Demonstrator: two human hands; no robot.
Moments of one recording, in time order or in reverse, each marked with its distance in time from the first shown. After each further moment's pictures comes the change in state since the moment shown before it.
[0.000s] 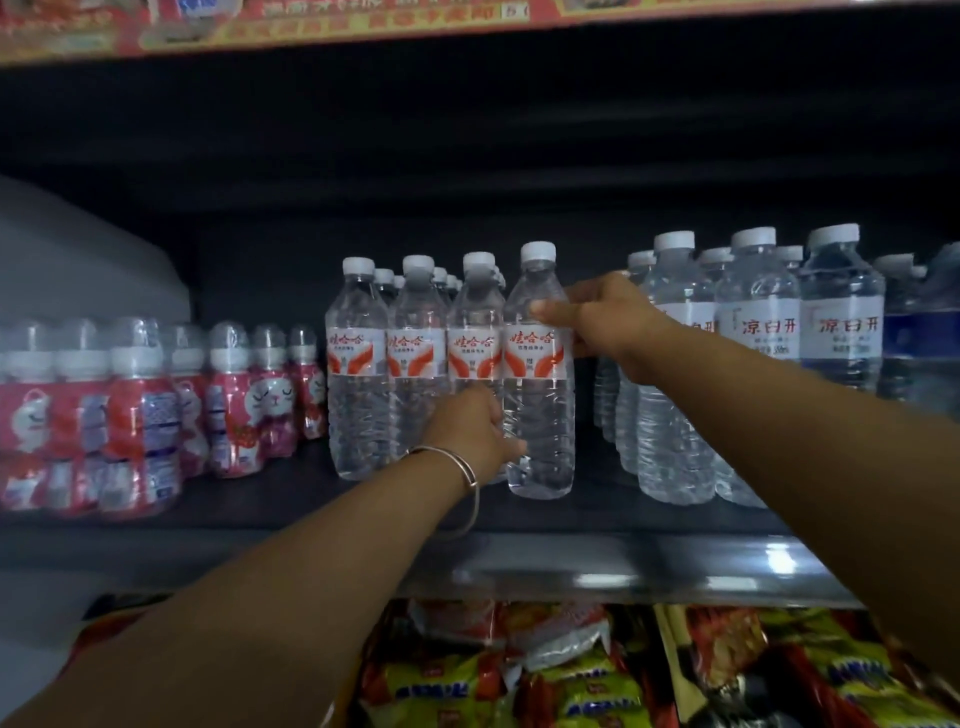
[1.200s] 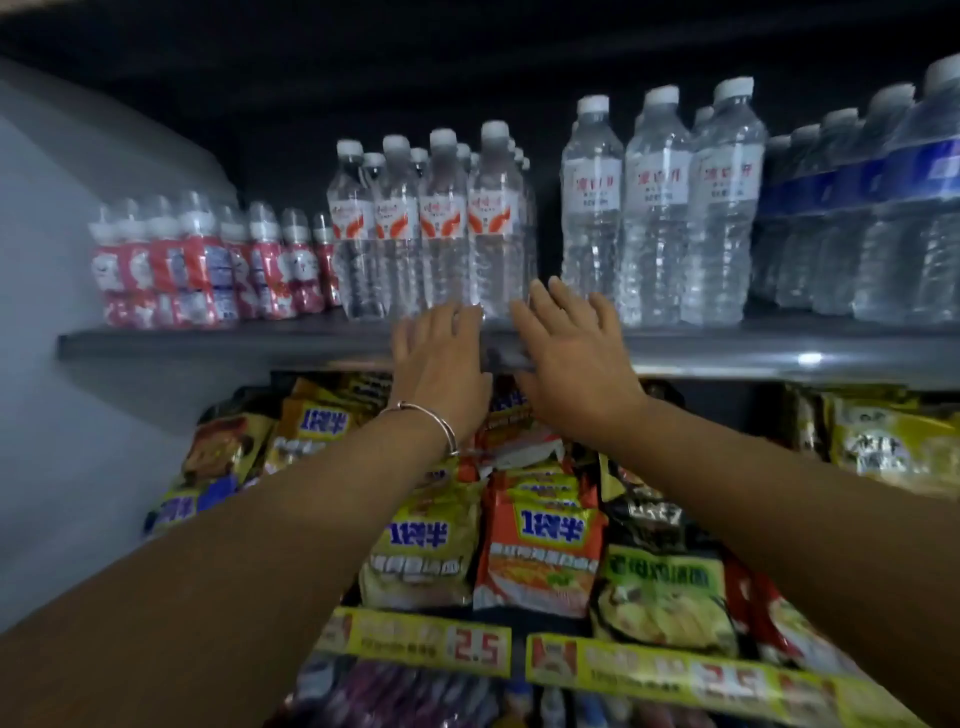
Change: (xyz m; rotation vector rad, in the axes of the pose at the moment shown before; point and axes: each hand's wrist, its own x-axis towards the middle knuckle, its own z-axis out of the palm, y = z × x) left_hand -0.154 0.045 0.047 0.625 0.193 0.080; right_hand -0.185 0.086 -0.021 -1.047 -0.071 -0.500
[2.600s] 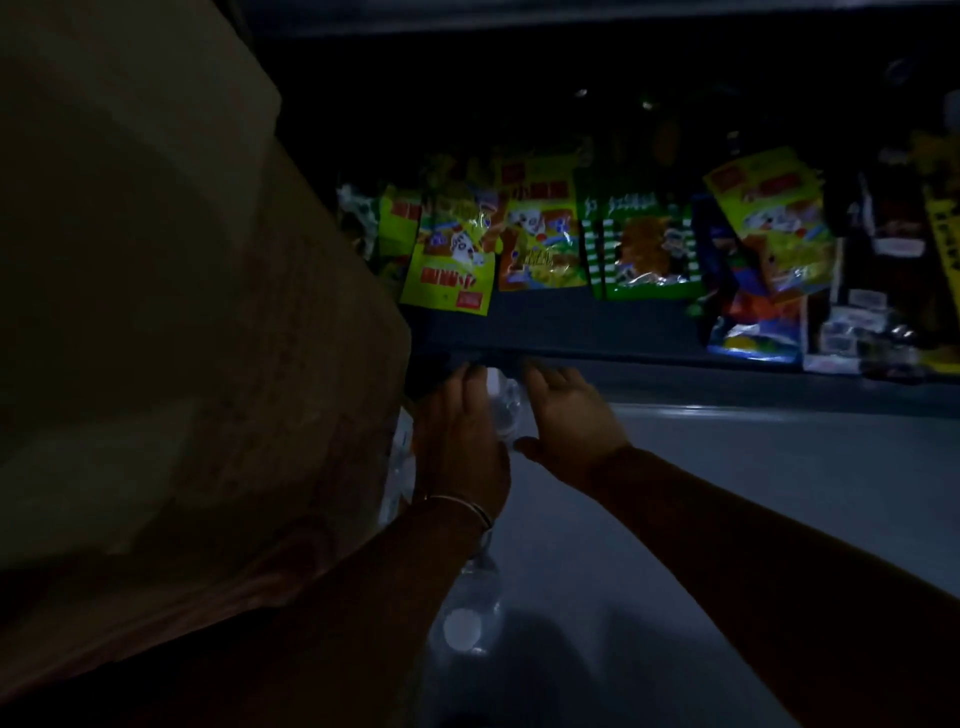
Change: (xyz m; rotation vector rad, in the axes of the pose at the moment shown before) left_hand -0.721 -0.074 0.632 -0.255 -0.538 -0.309; right_hand -0.672 -0.204 0.659 0.499 -0.949 0.201
